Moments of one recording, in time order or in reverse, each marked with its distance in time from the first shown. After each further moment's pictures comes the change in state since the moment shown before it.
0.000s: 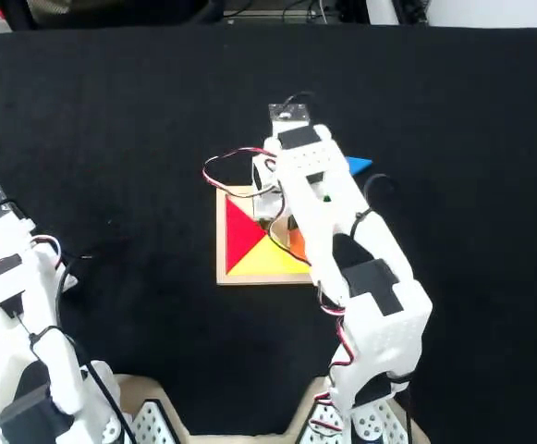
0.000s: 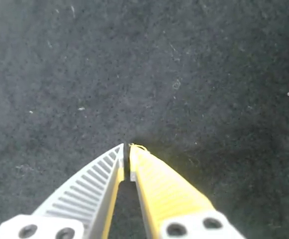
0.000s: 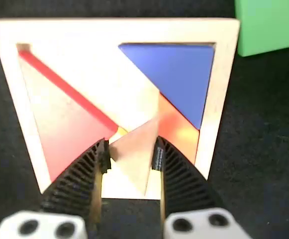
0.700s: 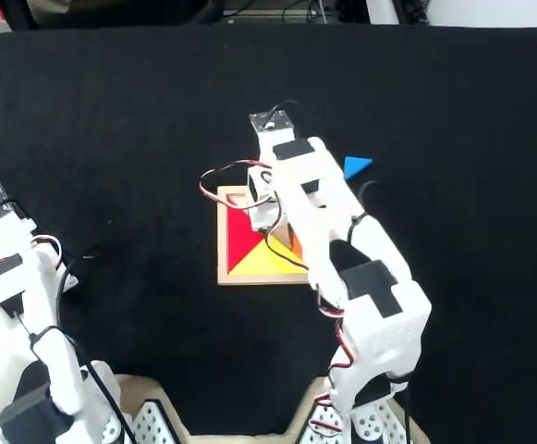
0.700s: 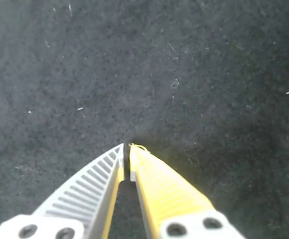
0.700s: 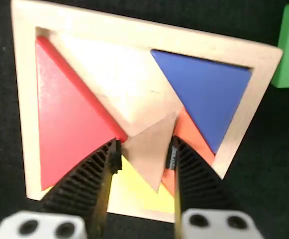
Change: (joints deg) left arm 0.1 0.0 0.0 0.0 0.0; right arm -0.6 -0.1 5.9 -7.2 8.0
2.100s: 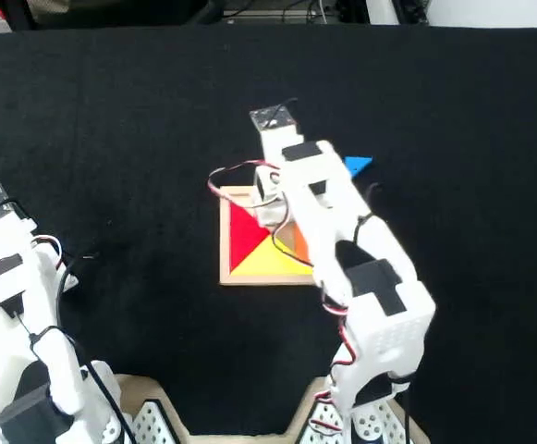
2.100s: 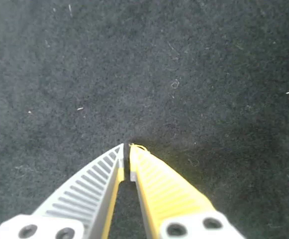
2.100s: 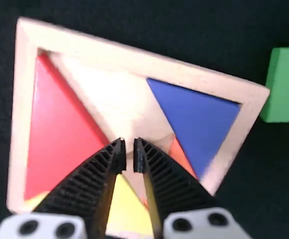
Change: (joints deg) left arm 0.0 0.0 0.0 0.0 0.0; right arm 3.3 -1.8 2.3 -4.6 7.5
